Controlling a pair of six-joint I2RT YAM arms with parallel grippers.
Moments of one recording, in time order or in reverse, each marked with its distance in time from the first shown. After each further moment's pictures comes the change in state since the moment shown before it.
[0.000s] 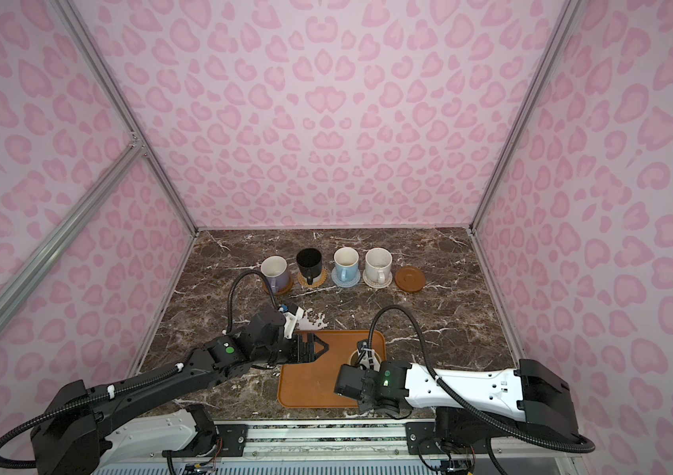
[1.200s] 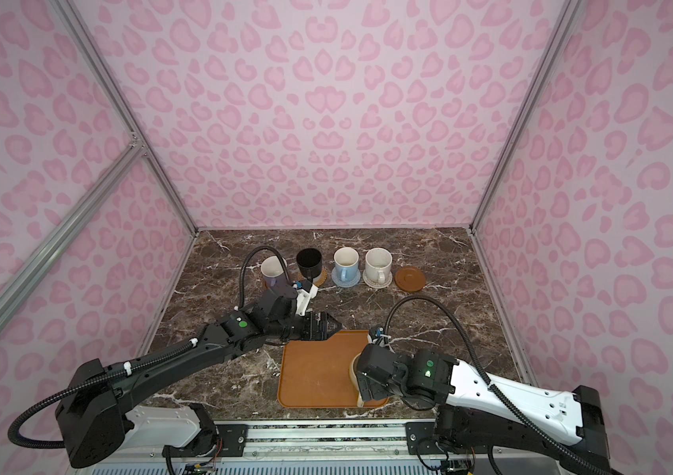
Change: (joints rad) left arm 0.040 0.165 0.259 -0.059 0.044 0.099; right arm -0.084 -0.258 0.064 -0.123 -0.076 -0.148
